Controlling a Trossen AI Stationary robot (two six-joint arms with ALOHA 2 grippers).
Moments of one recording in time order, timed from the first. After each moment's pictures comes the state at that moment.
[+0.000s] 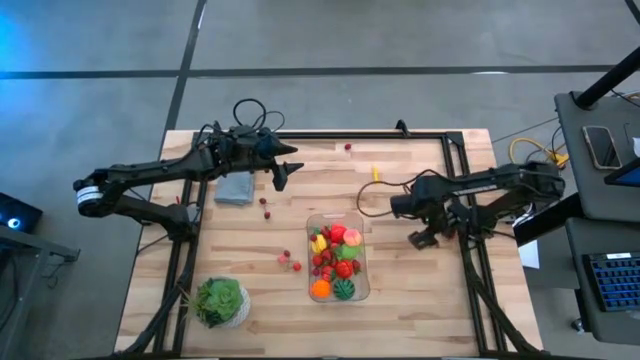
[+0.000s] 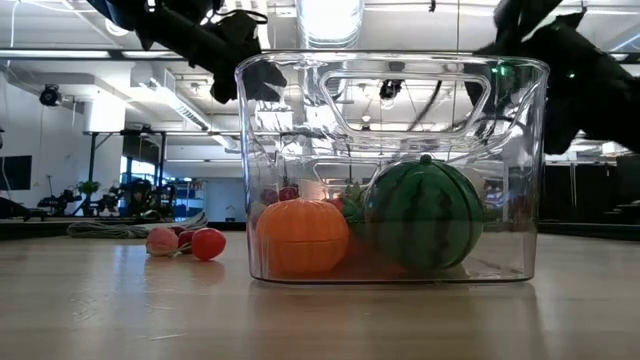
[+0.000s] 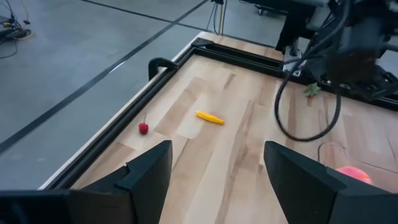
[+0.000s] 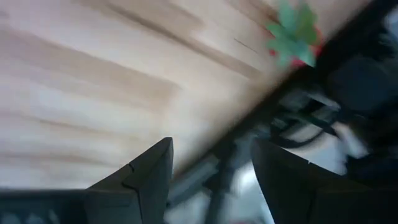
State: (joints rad) left arm 0.42 1.17 0.86 -0.03 0.07 -0.06; right arm -0.07 1.43 0.83 -1.40 -0.39 0.89
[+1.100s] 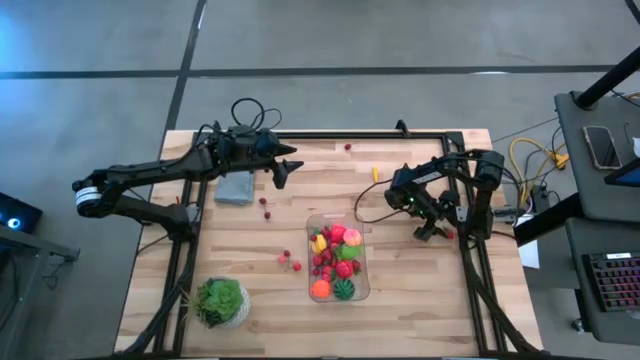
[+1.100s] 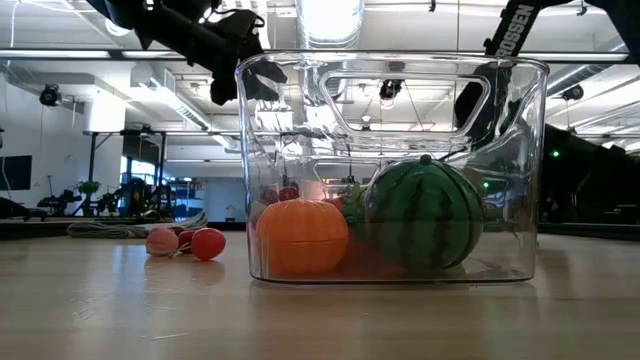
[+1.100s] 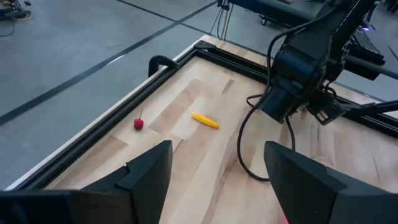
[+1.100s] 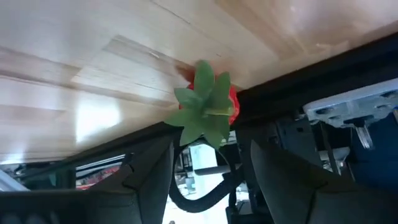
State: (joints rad) left arm 0.41 1.16 0.86 -0.03 0.06 -0.18; right arm -0.35 1.88 0.80 -1.41 -0.21 0.31
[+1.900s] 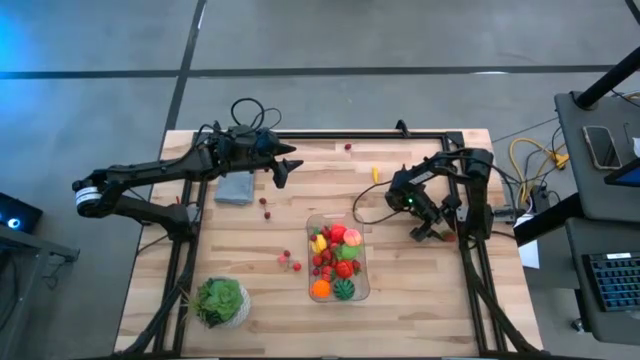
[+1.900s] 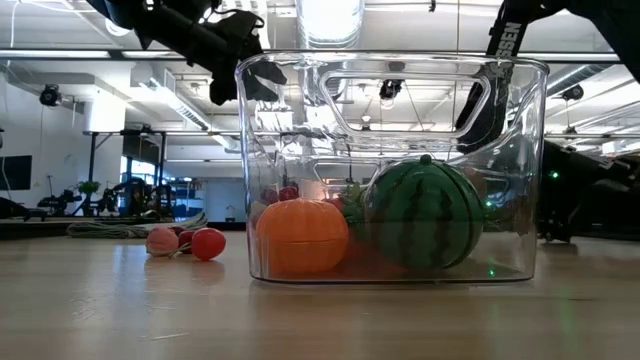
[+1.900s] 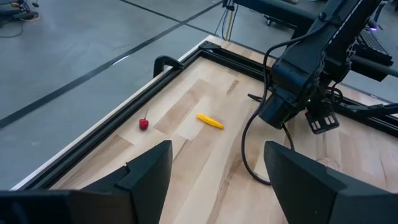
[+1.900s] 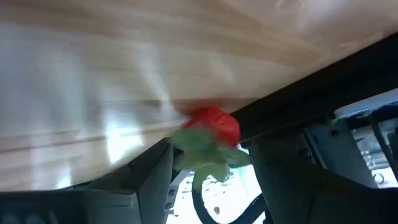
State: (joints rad) left arm 0.41 1.16 0.86 -0.03 0.04 -0.18; right arm -0.38 1.97 0.77 -1.33 -0.26 0.51
